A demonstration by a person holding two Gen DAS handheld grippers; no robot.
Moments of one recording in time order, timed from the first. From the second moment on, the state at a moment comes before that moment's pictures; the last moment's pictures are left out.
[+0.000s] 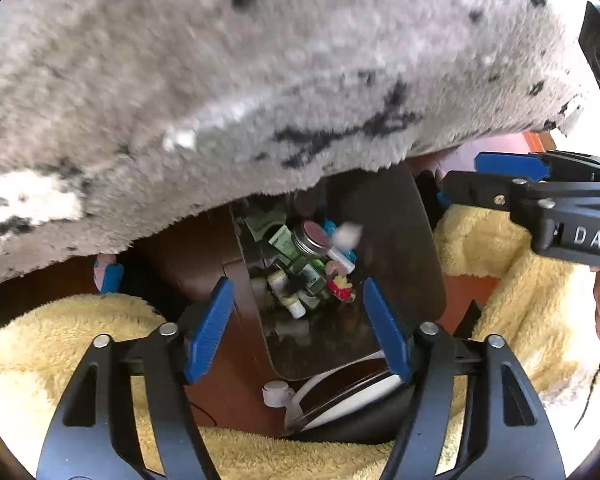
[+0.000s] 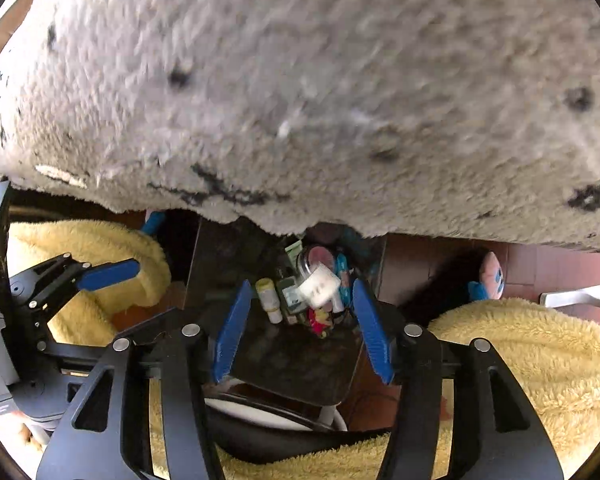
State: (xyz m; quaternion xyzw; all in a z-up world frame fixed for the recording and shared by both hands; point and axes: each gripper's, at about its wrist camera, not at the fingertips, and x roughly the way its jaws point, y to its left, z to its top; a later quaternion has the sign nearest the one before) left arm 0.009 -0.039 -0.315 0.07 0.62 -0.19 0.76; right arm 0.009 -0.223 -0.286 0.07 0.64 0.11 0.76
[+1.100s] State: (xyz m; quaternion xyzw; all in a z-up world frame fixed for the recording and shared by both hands) left arm 0.011 -0.004 0.032 0.05 0.19 -0.09 0.98; right arm -0.014 -0.280 0.064 0.03 0.22 -0.06 0.97
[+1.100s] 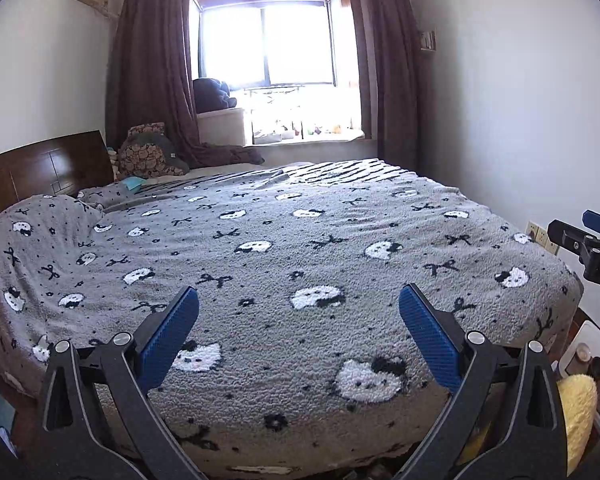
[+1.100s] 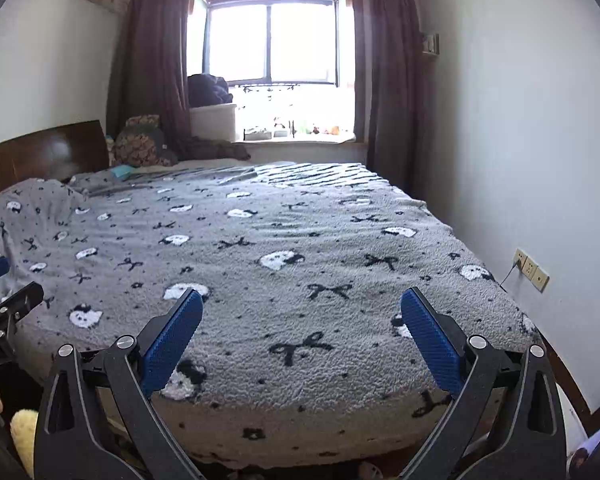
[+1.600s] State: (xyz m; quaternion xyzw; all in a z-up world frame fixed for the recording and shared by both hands) left arm 0.022 -0.006 0.037 0.05 0.19 -0.09 0.98; right arm -0.006 -0.284 0.082 0.02 0.21 -0.07 0.98
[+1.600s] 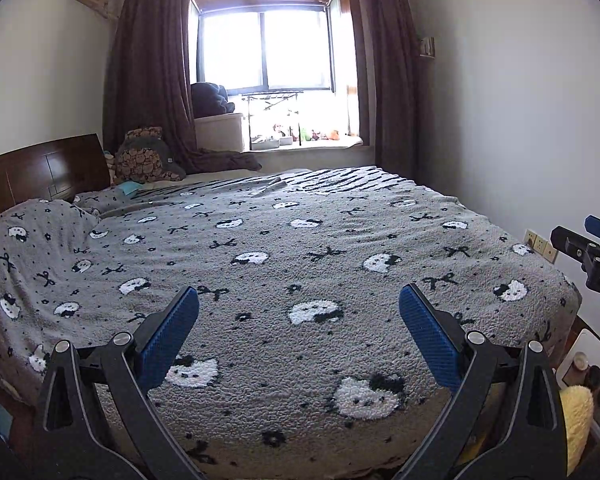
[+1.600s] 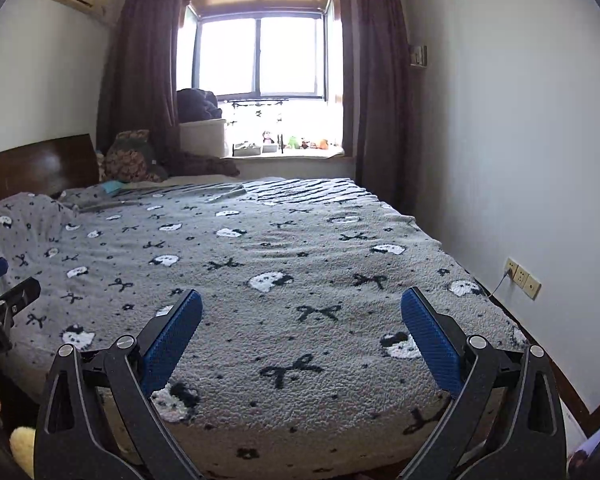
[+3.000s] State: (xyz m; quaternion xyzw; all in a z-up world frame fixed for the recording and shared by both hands) left arm 0.017 -0.005 0.044 0.05 0.18 -0.10 0.98; right arm -0.003 -0.279 0.086 0.01 0.20 -0.06 0.98
